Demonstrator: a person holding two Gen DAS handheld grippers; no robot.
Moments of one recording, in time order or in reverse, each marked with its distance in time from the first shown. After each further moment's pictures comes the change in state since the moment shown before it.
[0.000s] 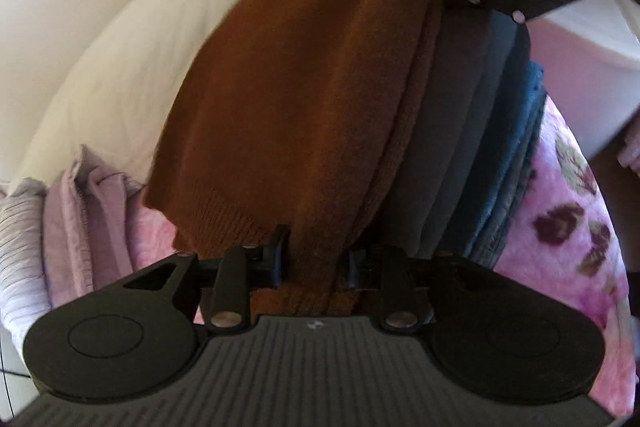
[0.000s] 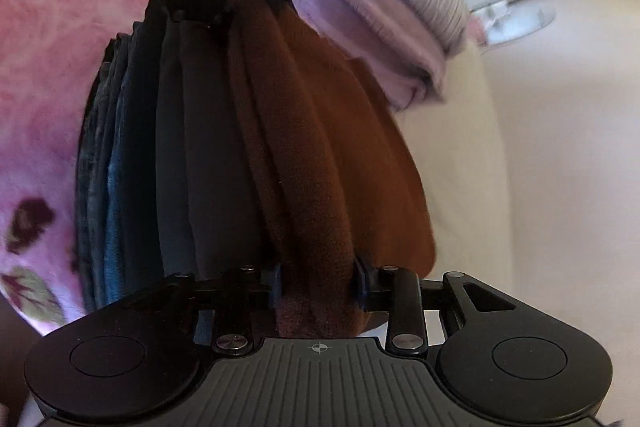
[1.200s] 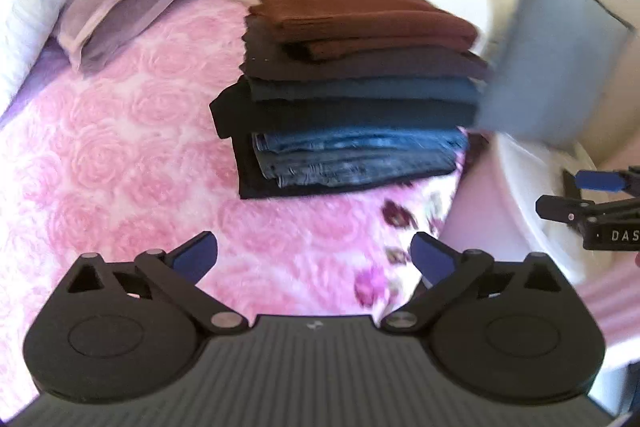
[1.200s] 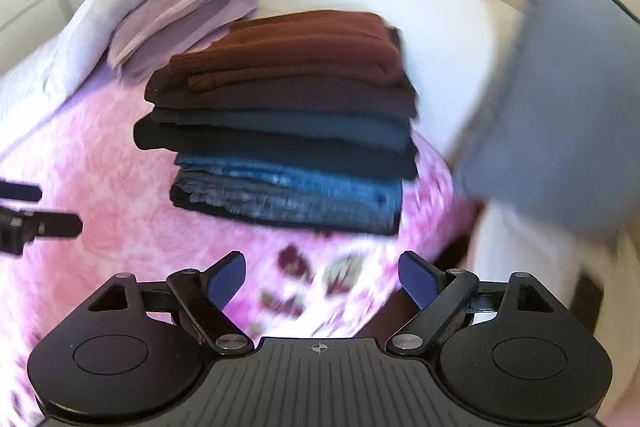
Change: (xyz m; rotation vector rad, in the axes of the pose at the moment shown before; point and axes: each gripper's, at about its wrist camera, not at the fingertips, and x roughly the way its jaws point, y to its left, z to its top) left arm -0.189 -0.048 -0.155 -0.934 0.001 -0.189; right arm -0.177 0.064 0.056 1.347 0.304 0.071
